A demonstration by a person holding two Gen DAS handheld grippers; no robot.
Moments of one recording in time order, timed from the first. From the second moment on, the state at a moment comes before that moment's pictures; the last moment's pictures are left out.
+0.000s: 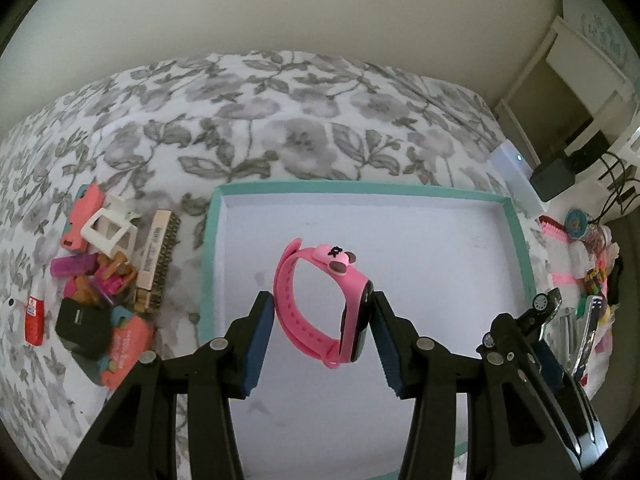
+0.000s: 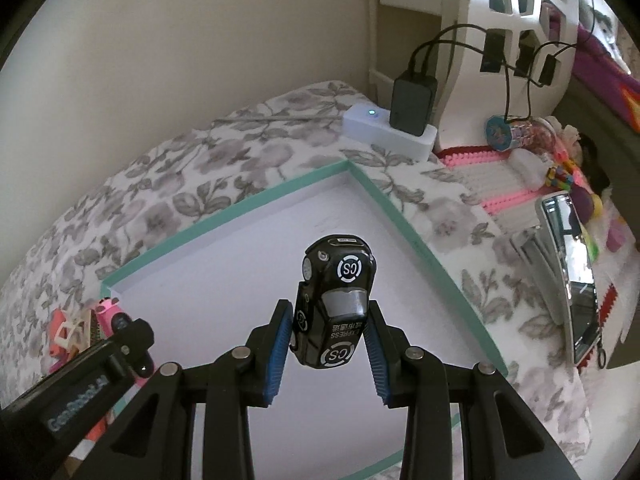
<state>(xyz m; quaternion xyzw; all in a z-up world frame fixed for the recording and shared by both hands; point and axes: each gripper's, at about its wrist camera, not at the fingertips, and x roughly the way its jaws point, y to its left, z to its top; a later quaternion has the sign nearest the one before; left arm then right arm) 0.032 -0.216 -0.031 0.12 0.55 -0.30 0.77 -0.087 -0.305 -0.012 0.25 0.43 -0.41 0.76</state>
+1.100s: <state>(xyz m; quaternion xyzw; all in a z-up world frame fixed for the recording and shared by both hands) 0.050 -0.173 -0.023 0.08 0.53 -0.23 0.81 -0.080 -0.299 -0.027 0.22 0.47 -0.40 0.76</state>
